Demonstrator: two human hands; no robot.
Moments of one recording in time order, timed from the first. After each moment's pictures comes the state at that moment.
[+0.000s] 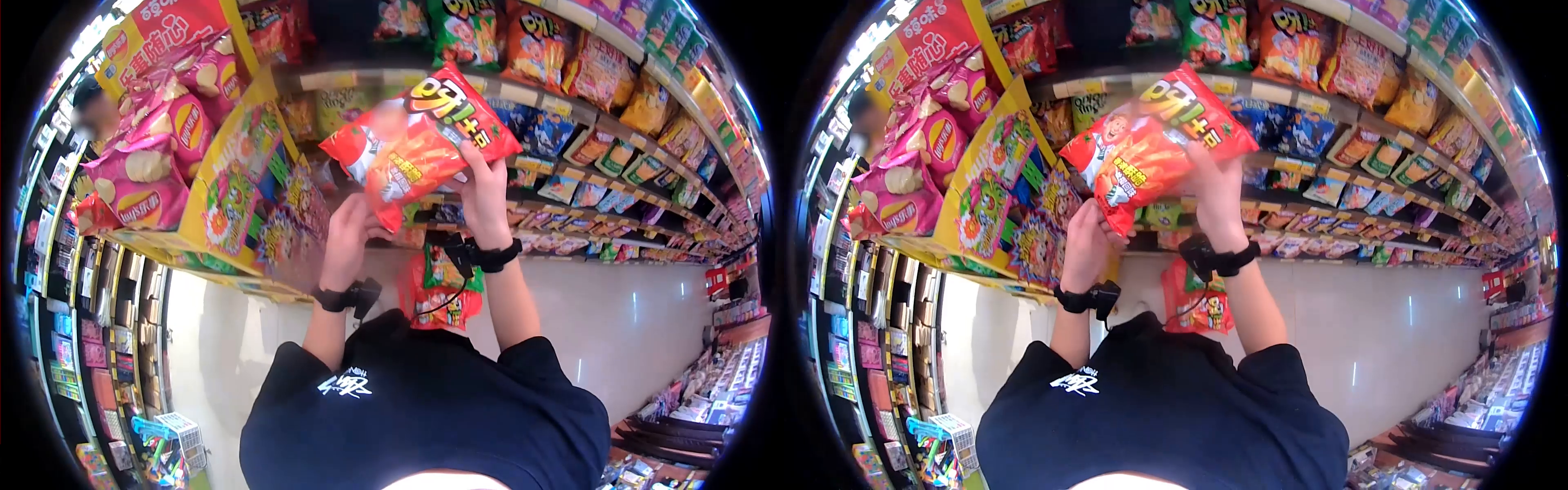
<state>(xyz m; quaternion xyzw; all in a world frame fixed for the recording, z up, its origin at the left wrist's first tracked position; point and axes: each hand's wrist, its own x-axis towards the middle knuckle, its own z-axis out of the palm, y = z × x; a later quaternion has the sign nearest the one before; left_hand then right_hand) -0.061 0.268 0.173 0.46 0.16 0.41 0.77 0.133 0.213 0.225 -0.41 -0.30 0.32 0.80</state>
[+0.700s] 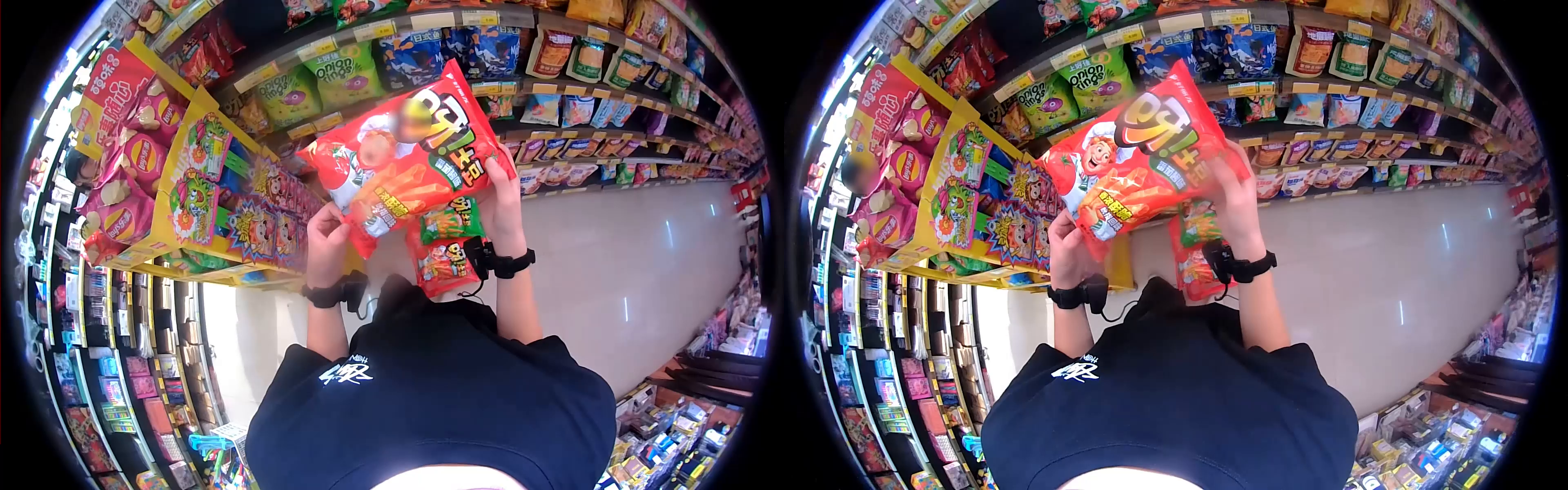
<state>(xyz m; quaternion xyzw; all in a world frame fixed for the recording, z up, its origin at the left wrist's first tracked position) -0.051 0.174 0.129 0.54 0.14 0.38 0.74 0.172 0.034 0.151 -0.30 -0.22 0.33 0.87</state>
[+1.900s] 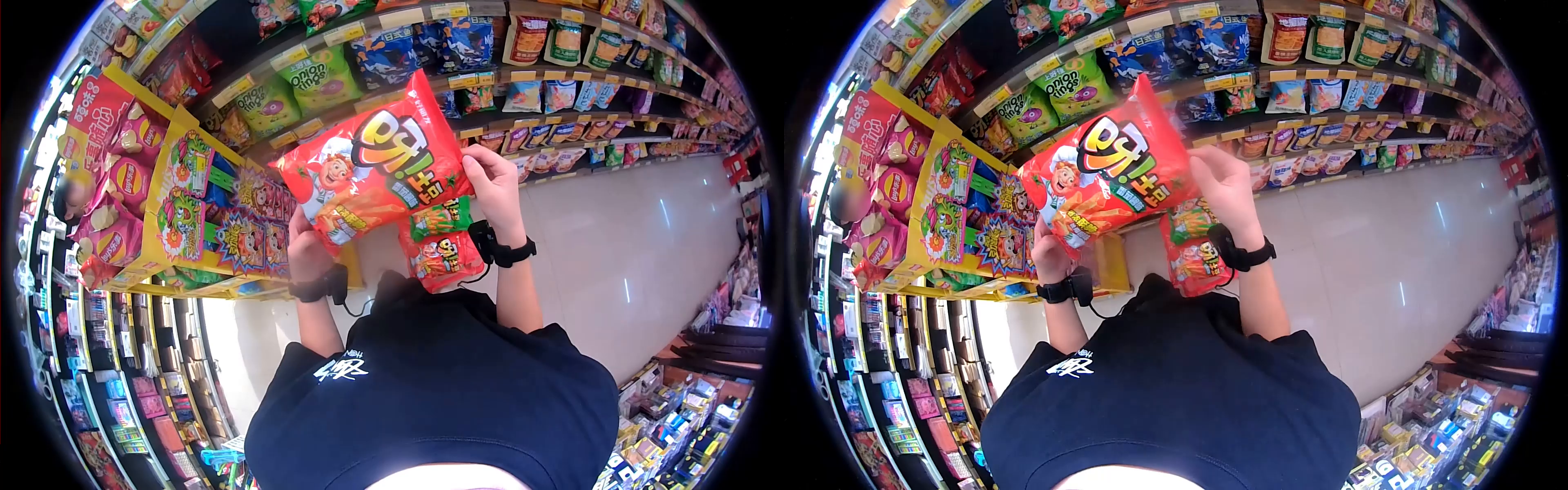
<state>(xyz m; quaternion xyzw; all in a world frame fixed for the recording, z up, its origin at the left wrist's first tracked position) -0.047 0.183 0.133 0.44 0.03 0.34 0.83 0.191 0.011 0.152 -0.50 -0.37 0.21 0.75</state>
